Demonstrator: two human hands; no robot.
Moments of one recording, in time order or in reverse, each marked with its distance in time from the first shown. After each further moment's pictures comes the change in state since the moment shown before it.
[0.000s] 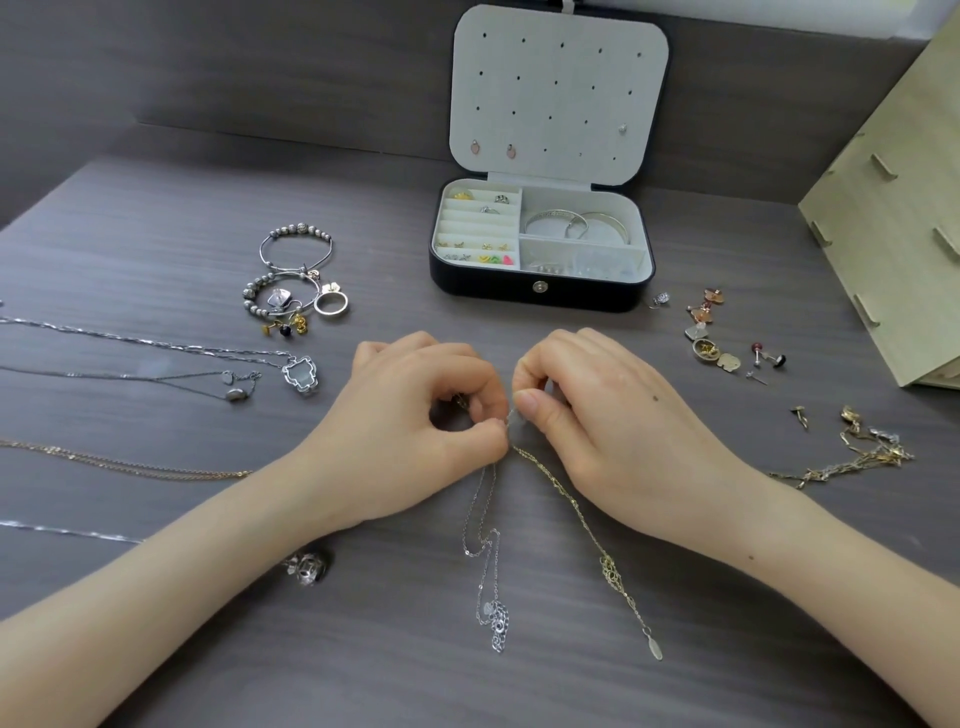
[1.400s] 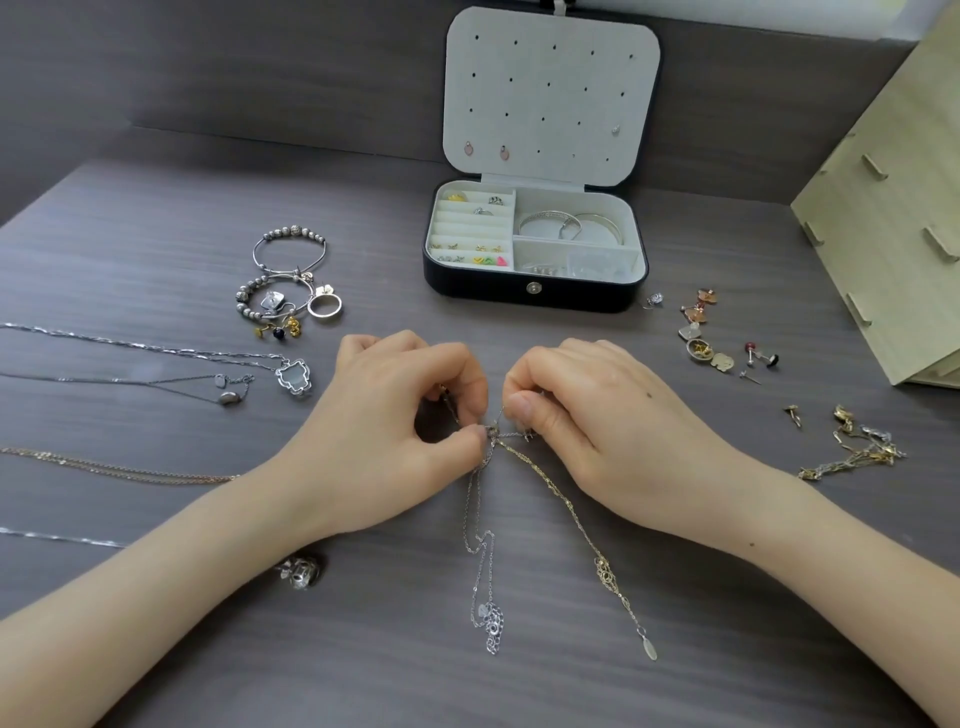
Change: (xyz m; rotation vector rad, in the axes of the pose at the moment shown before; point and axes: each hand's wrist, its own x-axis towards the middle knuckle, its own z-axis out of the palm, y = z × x) left_hand -0.004 -0.006 -0.003 0.037 0.039 0.057; right_hand 0.002 0.007 0.001 -0.006 -0.010 -0.092
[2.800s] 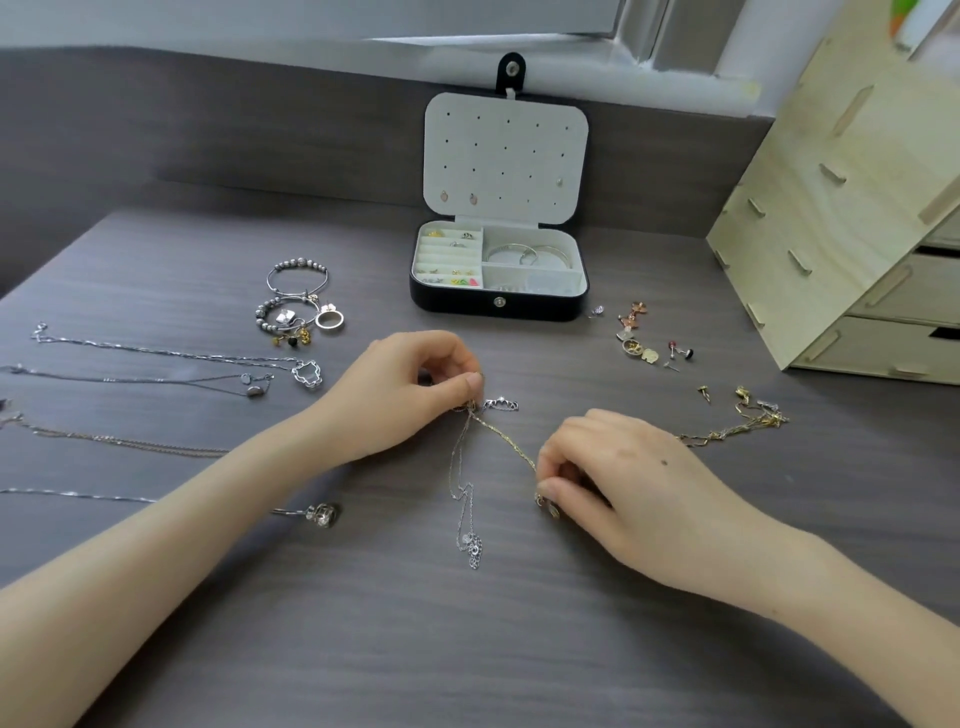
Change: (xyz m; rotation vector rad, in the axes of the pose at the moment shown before) left_hand 0.012 0.001 0.001 -0.276 -0.077 -0.067; right_hand -0.068 -0.029 -0.022 -0.174 -0.058 0.062
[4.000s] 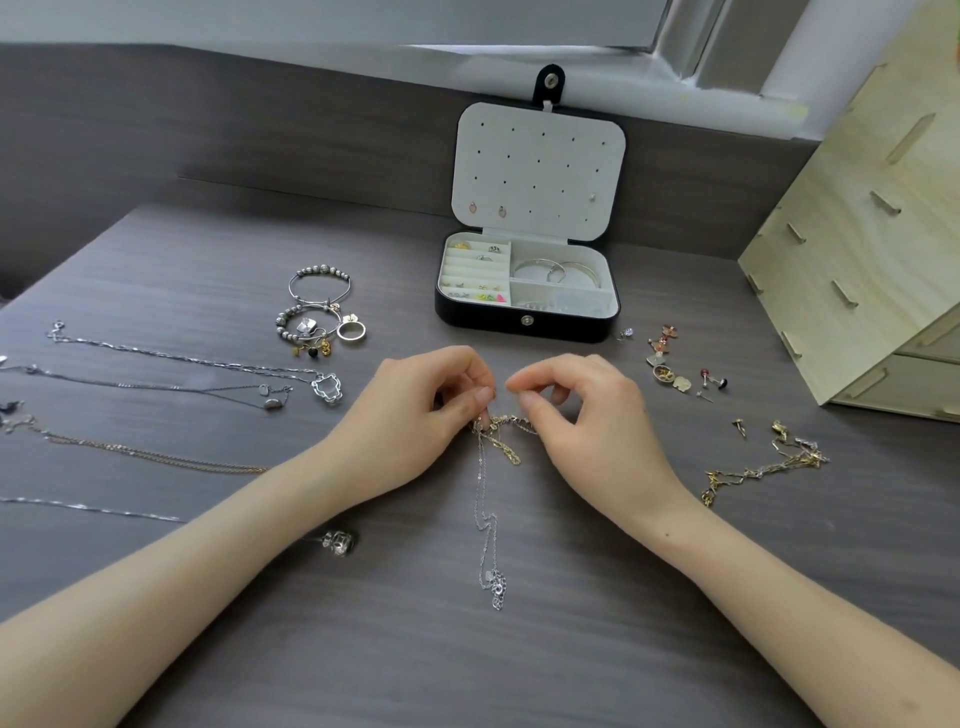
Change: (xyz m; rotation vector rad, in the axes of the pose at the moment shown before) left_hand -0.005 -0.010 0.002 0.055 0.116 0.015; right_hand 0.065 0.004 0.030 0.374 0.365 0.295
